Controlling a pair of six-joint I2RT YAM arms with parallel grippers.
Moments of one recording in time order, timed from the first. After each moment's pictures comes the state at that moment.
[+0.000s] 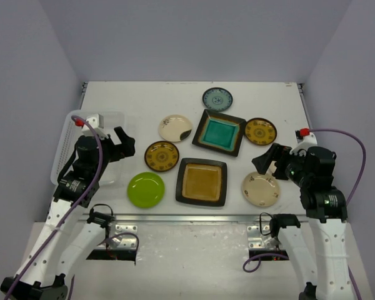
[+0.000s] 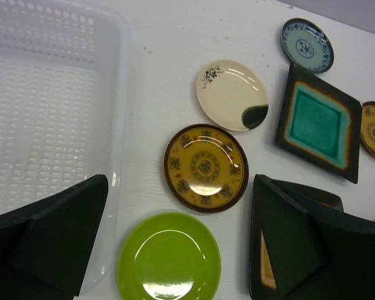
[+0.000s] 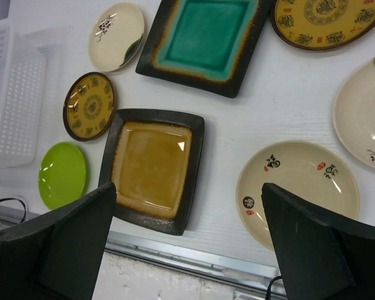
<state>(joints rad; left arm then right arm) -0.22 0.63 0.76 -0.50 -0.16 -0.41 -0.02 0.54 0.81 -0.80 -0.30 0.33</state>
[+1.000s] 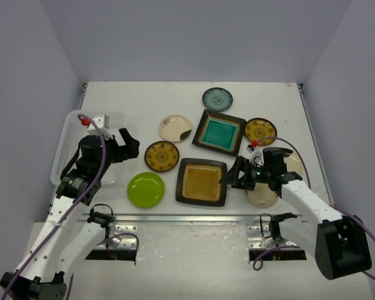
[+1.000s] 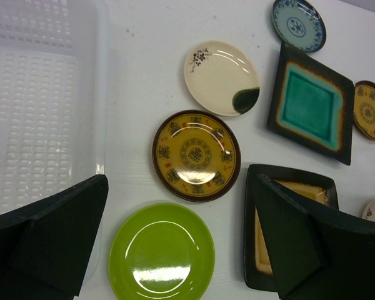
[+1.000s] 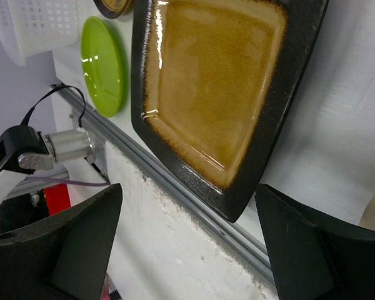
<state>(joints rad) -0.24 0.66 0.75 -0.50 -0.11 -0.41 0.18 1.01 0.37 -0.21 -0.72 0.54</state>
